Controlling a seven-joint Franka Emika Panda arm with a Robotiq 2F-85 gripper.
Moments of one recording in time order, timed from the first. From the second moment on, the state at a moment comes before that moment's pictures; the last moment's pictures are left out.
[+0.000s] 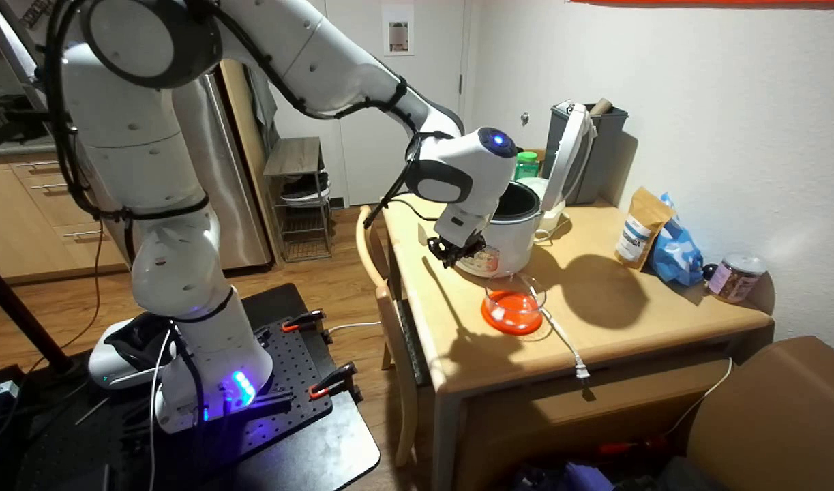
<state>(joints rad) -0.18 0.03 -0.18 -2.30 0.44 2.22 1.28</state>
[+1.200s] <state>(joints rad) -0.18 0.29 -0.17 -2.30 0.68 2.40 1.24</state>
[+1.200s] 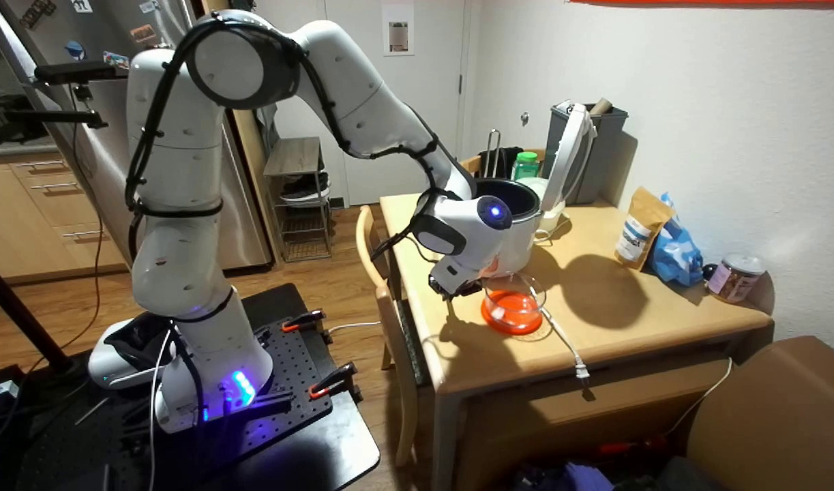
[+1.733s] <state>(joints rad) -0.15 0.33 -0.17 -2.30 0.69 2.47 1.24</state>
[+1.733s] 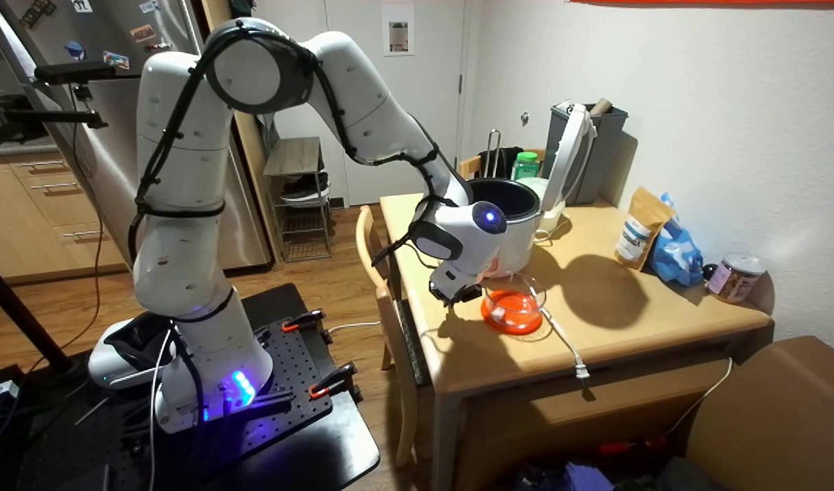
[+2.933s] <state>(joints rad) -0.14 0.22 -0.21 -2.29 0.50 2.52 1.30</state>
